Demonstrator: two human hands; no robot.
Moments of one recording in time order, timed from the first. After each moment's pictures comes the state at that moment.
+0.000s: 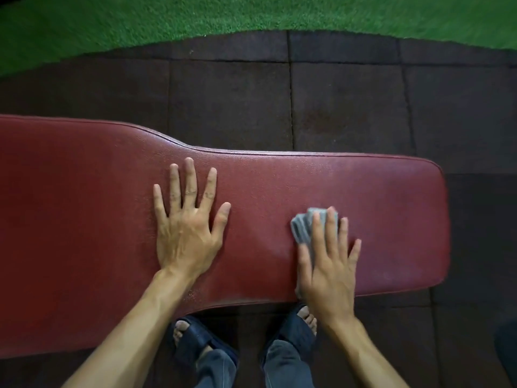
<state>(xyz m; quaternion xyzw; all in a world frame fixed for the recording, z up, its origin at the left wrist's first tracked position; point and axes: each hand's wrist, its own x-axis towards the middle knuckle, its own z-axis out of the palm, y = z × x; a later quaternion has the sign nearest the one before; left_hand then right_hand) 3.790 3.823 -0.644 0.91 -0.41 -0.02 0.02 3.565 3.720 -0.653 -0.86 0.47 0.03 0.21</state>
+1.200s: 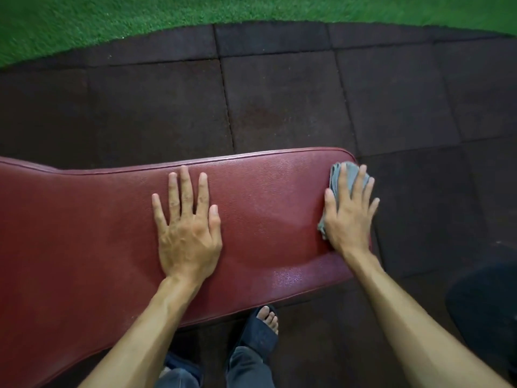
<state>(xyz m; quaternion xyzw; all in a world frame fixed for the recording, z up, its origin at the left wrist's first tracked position) 3.678 3.704 -0.668 0.90 -0.43 -0.03 0.04 3.469 3.525 -0.678 -0.77 0.61 0.01 0.20</state>
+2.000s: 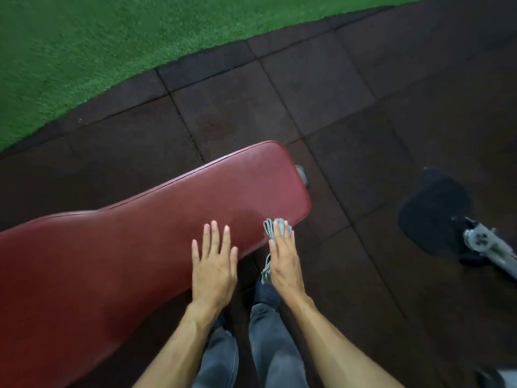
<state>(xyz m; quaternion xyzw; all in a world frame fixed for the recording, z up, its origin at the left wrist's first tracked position) 3.608 3.776 -0.550 0.79 -0.56 -0.25 0.01 3.454 3.722 -0.558 -0.64 0.63 -0.11 0.43</state>
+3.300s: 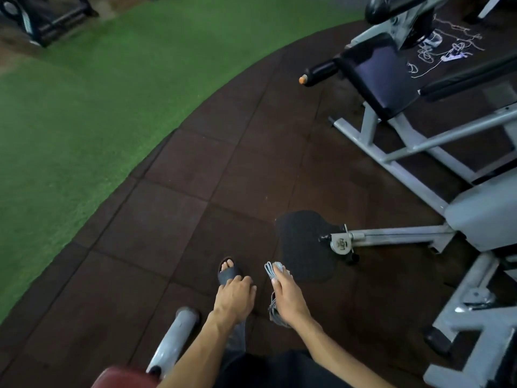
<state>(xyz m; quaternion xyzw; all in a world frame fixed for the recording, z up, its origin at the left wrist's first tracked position) 3.125 3.396 -0.323 0.46 -0.81 -0.31 -0.20 2.992 3.477 -0.347 -0.37 0.80 -0.22 0.42</state>
